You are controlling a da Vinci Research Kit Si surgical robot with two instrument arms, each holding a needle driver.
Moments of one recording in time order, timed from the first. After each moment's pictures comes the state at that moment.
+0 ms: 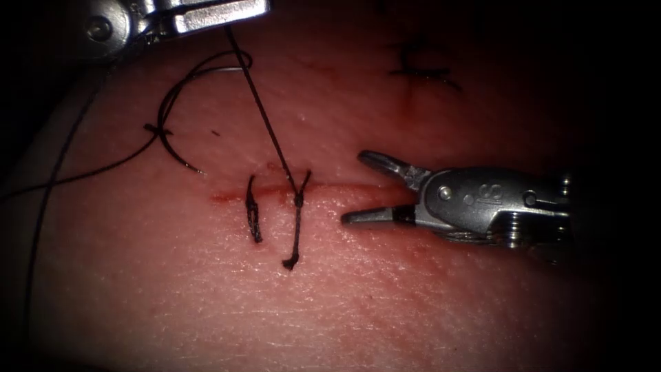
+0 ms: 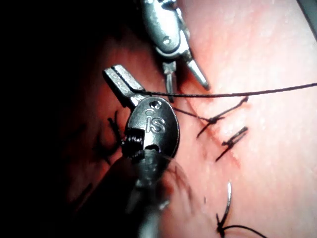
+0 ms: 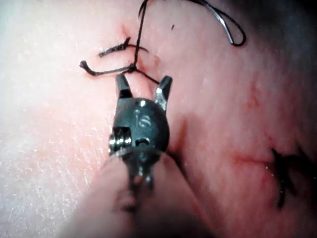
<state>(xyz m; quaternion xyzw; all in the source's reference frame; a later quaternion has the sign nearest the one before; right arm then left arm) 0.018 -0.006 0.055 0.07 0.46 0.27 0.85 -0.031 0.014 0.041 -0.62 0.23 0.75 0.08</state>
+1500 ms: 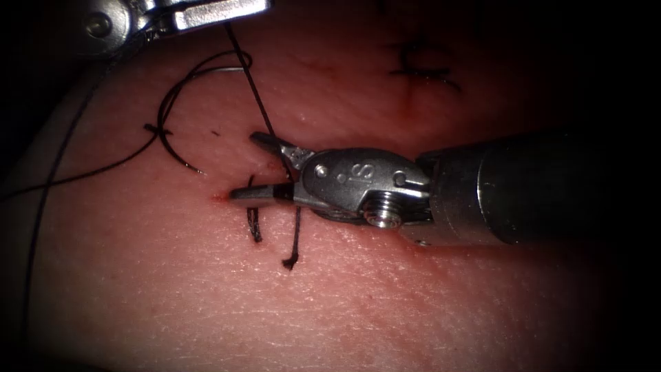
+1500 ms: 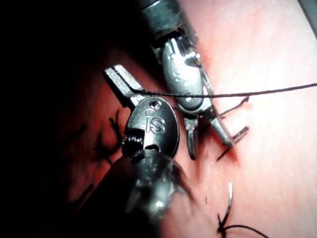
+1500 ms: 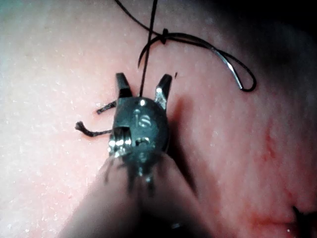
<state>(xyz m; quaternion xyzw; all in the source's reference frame) 0.029 -0.006 0.058 0.07 0.47 0.29 0.83 -0.031 0.014 0.041 -0.62 0.23 0.75 0.08</state>
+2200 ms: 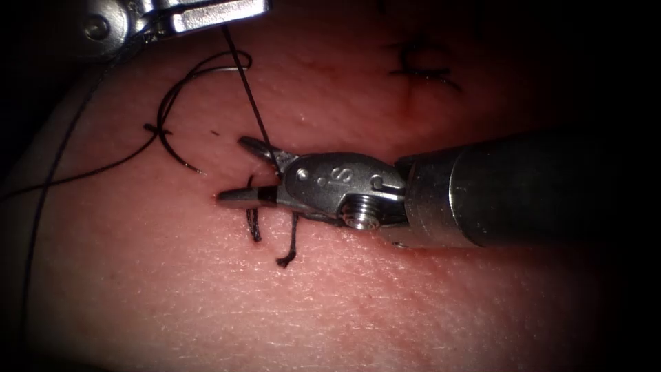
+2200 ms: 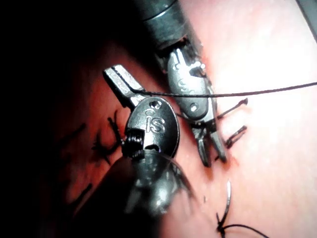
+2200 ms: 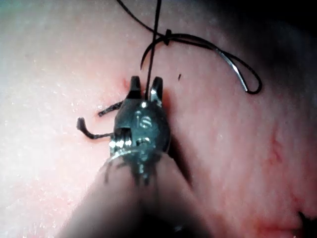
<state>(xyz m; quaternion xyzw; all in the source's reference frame) 0.030 -0.006 0.060 0.08 0.47 0.29 0.83 -0.031 0.014 0.041 -0.62 0.23 0.75 0.07</state>
